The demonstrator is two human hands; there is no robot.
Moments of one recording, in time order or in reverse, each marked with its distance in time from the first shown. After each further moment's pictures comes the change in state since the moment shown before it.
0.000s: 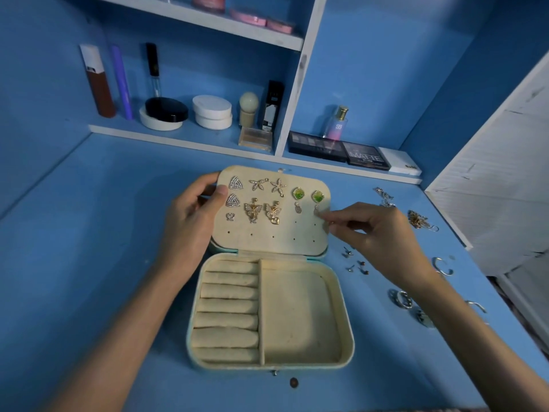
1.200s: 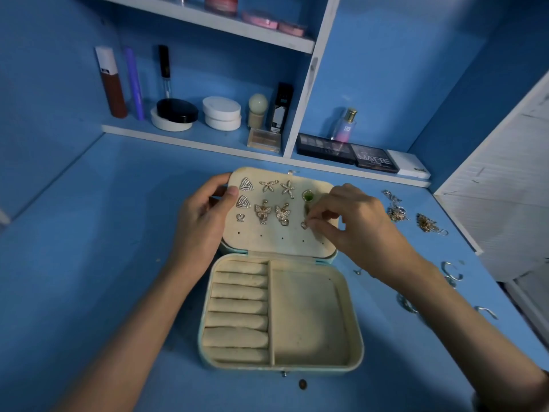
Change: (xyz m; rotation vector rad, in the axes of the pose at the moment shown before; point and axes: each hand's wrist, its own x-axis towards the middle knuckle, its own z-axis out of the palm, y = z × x) left_hand 0.001 -0.002 -0.001 -0.002 0.003 -0.012; right_hand 0.023 -0.017 0.019 -0.418 -0.050 -0.426
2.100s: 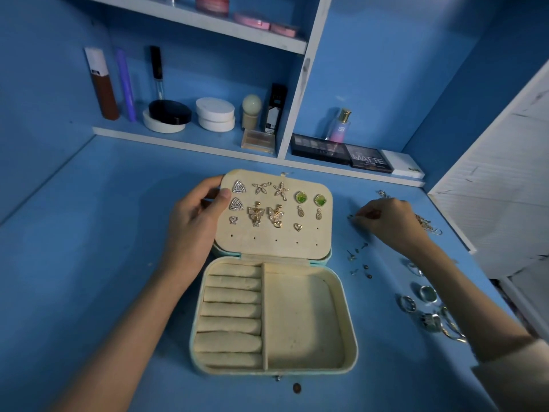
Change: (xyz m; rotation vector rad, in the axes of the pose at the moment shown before) left_hand 0.000 0.002 0.002 0.004 0.019 -0.012; right_hand -0.013 0.094 -0.001 -0.004 -0.120 0.636
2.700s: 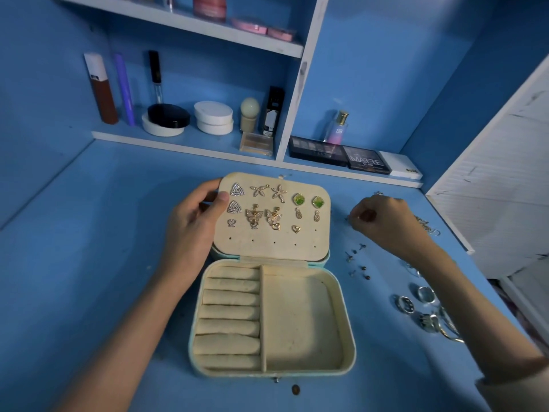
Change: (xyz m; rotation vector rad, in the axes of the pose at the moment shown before) left_hand -0.001 0.000 -0.001 0.001 -0.012 -0.006; right_hand -0.013 -0.020 -0.007 -0.061 0.041 -0.082
